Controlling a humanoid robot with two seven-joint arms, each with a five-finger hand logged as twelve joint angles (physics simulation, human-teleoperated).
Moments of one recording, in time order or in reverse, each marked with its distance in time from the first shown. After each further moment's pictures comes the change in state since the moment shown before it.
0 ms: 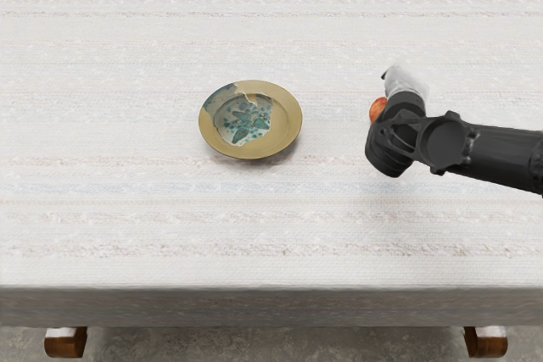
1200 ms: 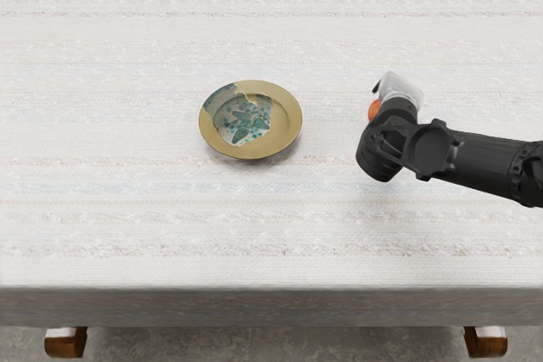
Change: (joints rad) left arm 0.000 0.000 0.001 0.000 0.000 0.000 0.000; right arm -0.033 0.055 0.005 -0.078 0.005 0.006 0.000
